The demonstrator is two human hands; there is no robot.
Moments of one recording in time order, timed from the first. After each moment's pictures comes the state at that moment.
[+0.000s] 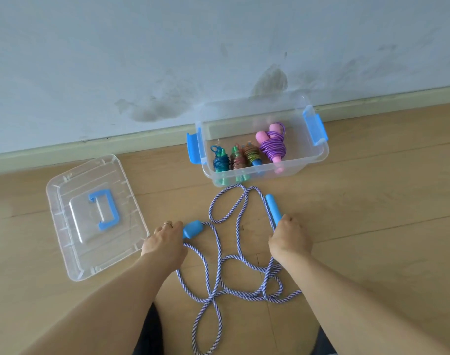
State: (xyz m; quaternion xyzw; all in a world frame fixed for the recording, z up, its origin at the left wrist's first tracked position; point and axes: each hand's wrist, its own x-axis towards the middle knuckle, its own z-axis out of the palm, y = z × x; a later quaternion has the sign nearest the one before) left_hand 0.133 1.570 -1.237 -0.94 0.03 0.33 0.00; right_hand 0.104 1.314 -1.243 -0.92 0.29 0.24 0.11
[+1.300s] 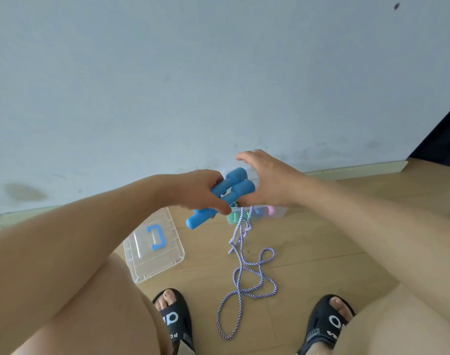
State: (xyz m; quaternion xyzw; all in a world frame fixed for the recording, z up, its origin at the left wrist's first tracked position) left_hand 0.100 1.565 -0.863 -0.92 0.19 0.28 -0.20; right_hand 0.086 1.367 -0.878 -0.95 -0.14 0.10 0.27
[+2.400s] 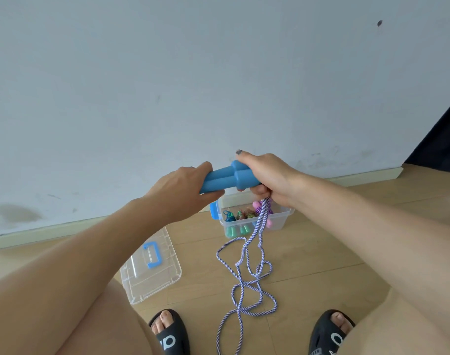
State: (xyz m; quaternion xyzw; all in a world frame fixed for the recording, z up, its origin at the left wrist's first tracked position) left_hand 0.114 1.567 -0.858 -0.97 0.22 -0.02 -0.10; right_hand 0.112 1.369 -0.852 -0.76 0.09 0.14 0.63
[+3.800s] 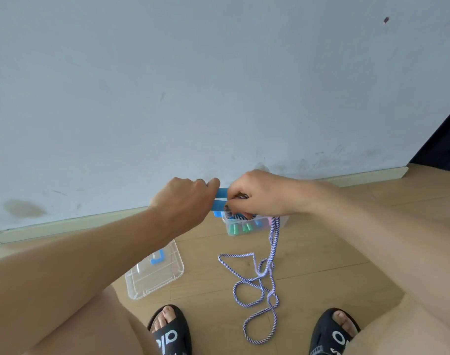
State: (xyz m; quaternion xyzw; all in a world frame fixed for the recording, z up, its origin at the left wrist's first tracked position) left_hand 0.099 1.562 -0.875 -0.92 0.30 -0.08 0.23; right_hand 0.084 1.375 -0.842 -0.93 -0.24 0.18 0.23
